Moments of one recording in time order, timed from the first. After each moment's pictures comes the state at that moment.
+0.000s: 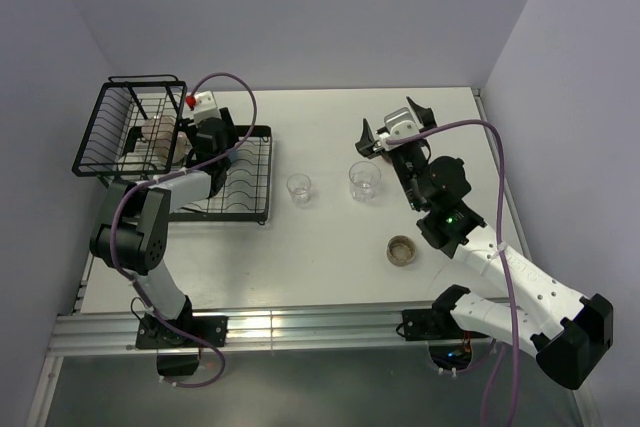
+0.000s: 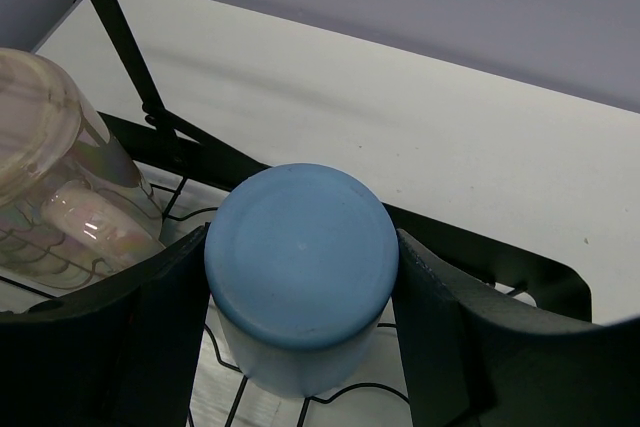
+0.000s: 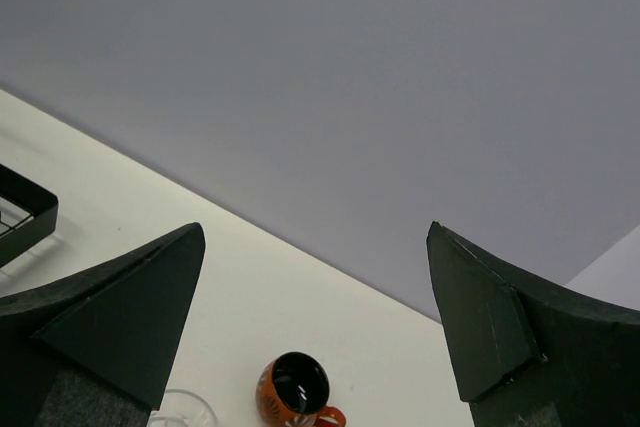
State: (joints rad) left arm -0.26 1.73 0.93 0.58 -0.54 -0.20; right arm 0.64 0.94 0.80 0.43 0.31 -0.55
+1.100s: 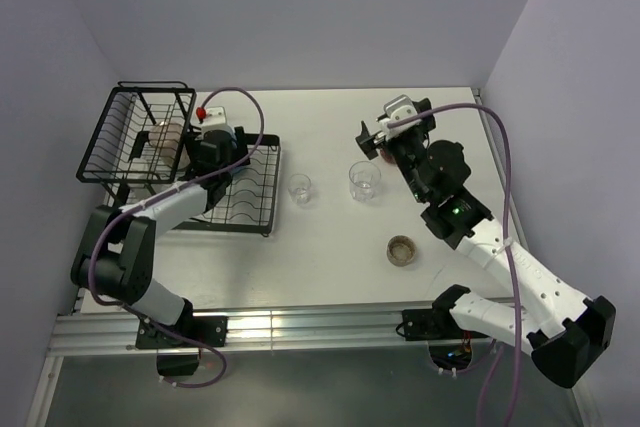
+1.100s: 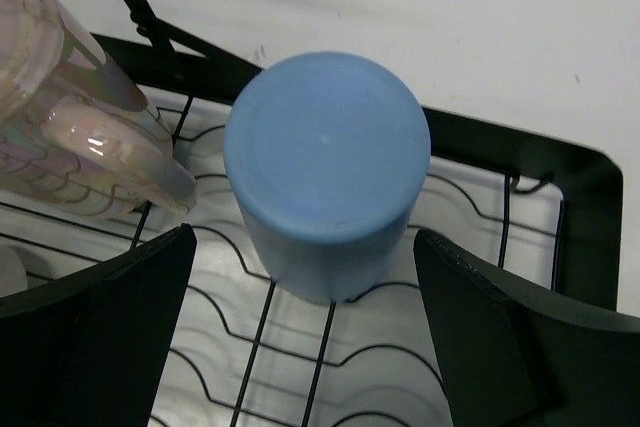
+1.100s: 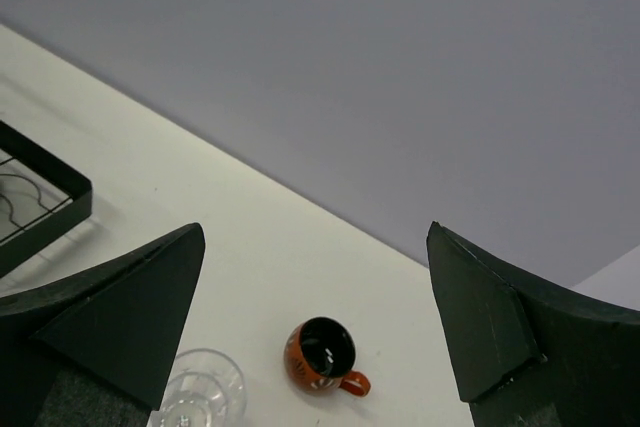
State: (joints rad) left arm -0.33 1.55 0.84 0.32 -0.49 -0.21; right arm 0.61 0.96 0.88 0.24 0.26 -0.46
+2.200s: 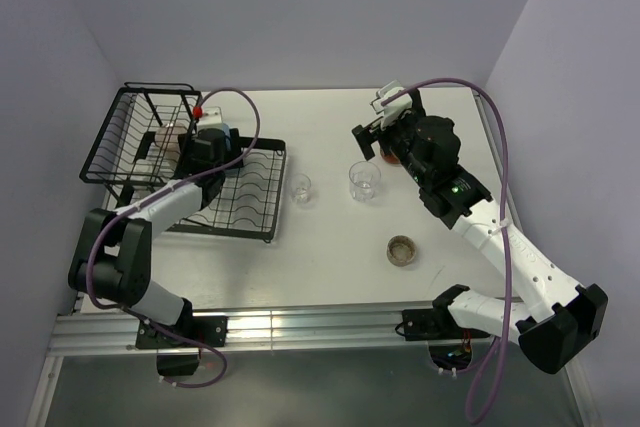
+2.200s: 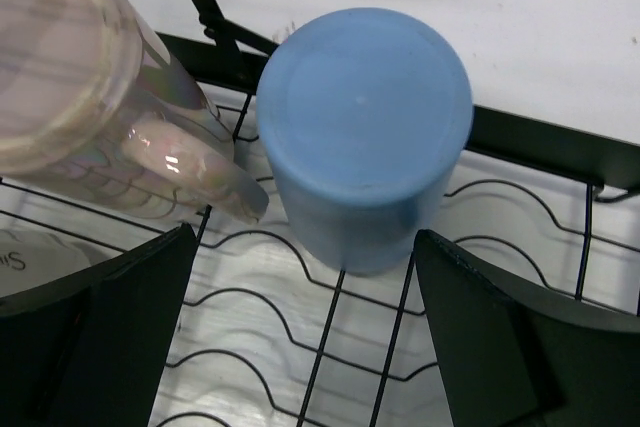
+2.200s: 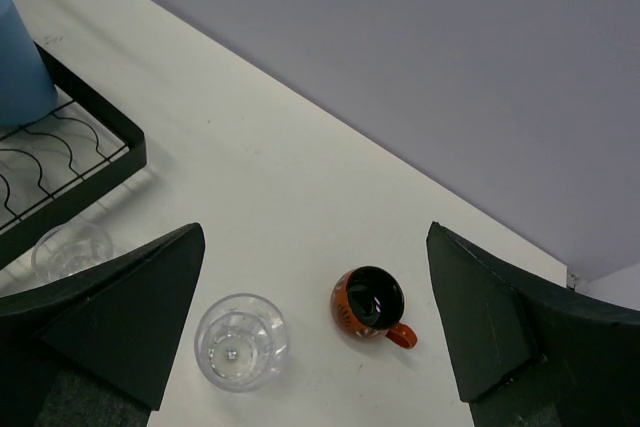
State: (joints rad) left arm -0.30 1.51 0.85 0.18 -0.47 -0.17; right arm 0.52 1.08 1.05 -0.06 0.11 -0.32
